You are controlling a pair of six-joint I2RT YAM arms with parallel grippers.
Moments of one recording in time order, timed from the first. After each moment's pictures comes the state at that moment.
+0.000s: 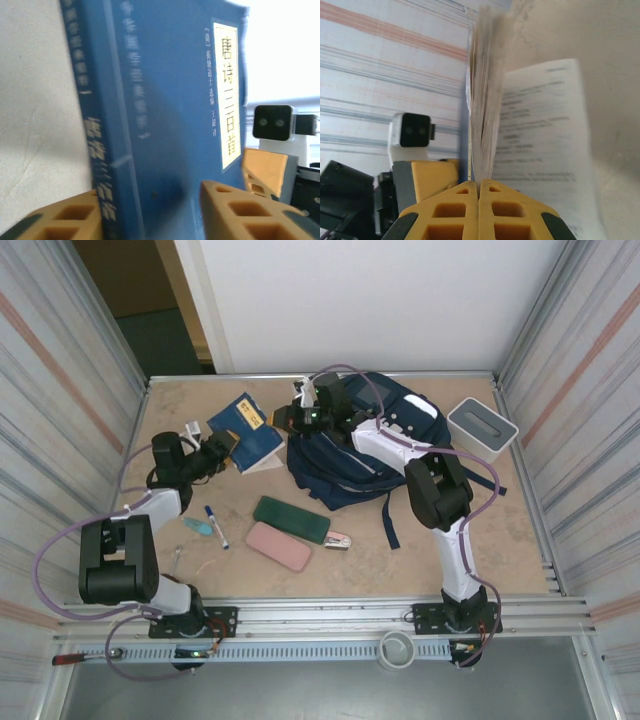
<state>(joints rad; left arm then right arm) 0.05 1.45 0.66 0.42 0.70 -1.04 0.61 2.16 1.72 0.05 -0.67 0.94</state>
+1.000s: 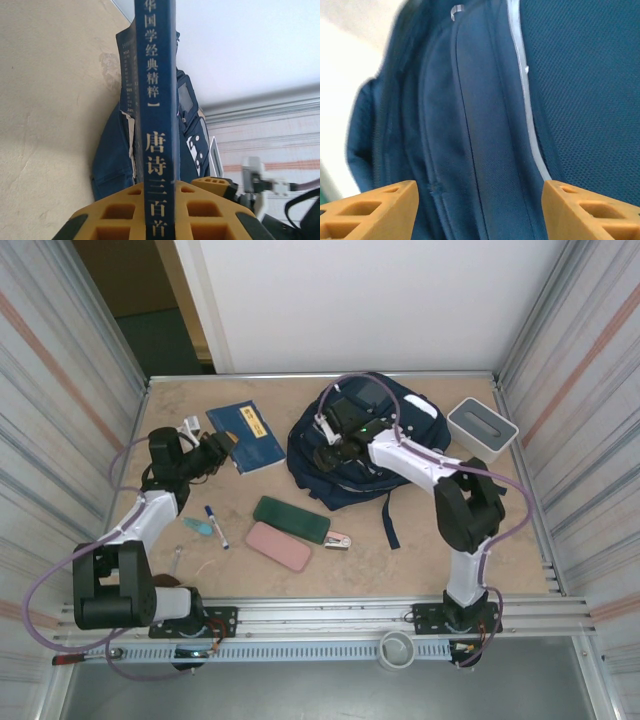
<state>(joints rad) 0.03 1.31 0.71 0.21 0.64 -0.92 0.66 1.92 1.51 -0.59 0.10 0.05</state>
